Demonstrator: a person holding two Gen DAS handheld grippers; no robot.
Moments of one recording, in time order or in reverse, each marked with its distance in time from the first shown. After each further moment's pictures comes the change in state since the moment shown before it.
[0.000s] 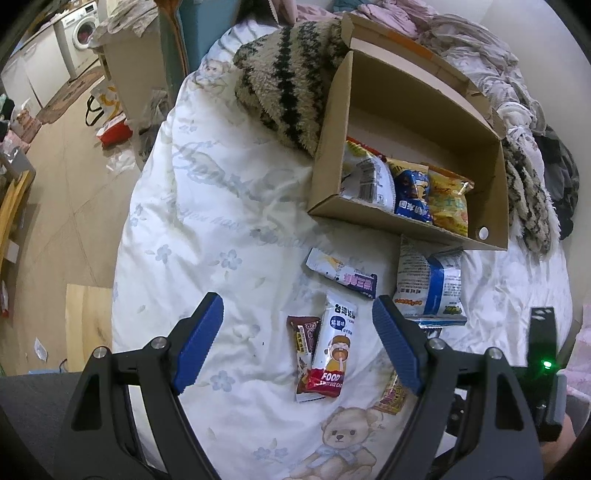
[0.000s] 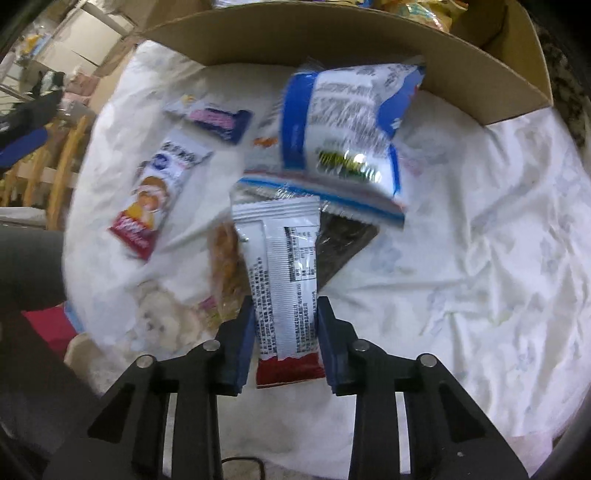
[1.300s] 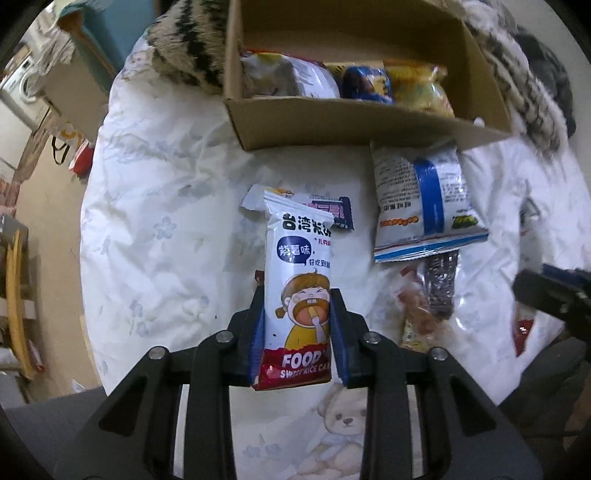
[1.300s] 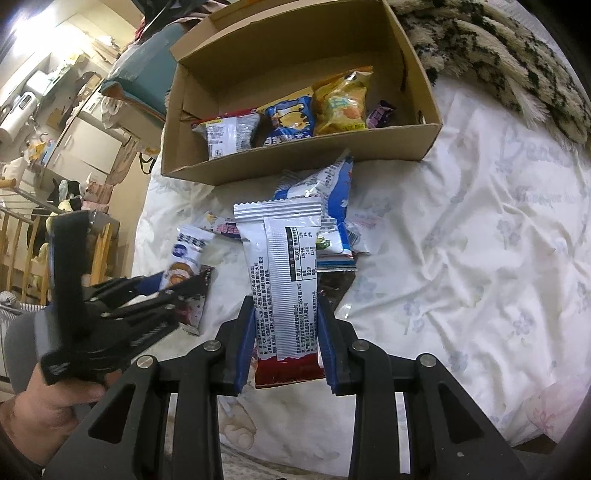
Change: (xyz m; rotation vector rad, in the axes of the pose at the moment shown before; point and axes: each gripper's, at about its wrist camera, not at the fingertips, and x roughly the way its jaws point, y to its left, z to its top) left arm 0.049 -0.057 -0.037 0.268 0.147 0.055; right arm -0.079 -0.030 -0.017 0.223 -0.329 0.094
